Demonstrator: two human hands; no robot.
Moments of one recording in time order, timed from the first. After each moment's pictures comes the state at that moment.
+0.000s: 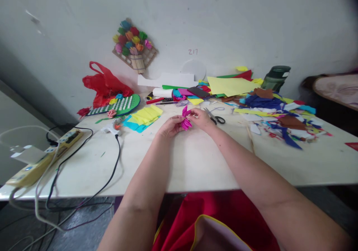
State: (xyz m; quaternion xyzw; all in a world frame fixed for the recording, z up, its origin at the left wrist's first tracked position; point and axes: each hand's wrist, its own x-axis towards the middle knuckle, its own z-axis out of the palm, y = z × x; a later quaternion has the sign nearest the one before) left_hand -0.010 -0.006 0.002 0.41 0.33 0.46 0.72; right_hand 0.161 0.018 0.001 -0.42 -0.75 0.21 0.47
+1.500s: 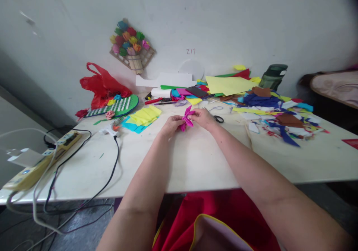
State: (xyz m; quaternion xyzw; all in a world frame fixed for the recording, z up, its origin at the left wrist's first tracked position) left_hand 0.000 -0.010 0.003 0.54 0.40 0.44 0.59; right_hand 0.170 0.012 0.009 -0.42 -0.72 0.31 0.46
